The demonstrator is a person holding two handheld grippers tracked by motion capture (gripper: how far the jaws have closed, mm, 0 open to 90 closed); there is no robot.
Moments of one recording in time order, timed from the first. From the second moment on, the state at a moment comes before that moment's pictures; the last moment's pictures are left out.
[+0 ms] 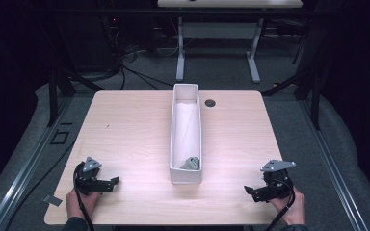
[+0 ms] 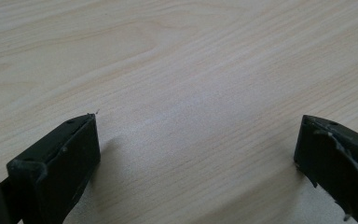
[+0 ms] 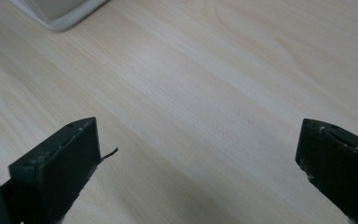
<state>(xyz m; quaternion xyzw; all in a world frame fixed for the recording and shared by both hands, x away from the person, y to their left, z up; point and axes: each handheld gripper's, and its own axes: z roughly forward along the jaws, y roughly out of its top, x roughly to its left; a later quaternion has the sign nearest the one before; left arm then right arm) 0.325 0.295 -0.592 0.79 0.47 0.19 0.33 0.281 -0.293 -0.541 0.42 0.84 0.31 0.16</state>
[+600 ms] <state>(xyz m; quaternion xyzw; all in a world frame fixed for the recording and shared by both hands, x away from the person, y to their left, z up) 0.325 0.295 -0.592 0.79 0.47 0.19 0.33 0.279 -0.306 -0.588 0.47 0.80 0.32 0.19</state>
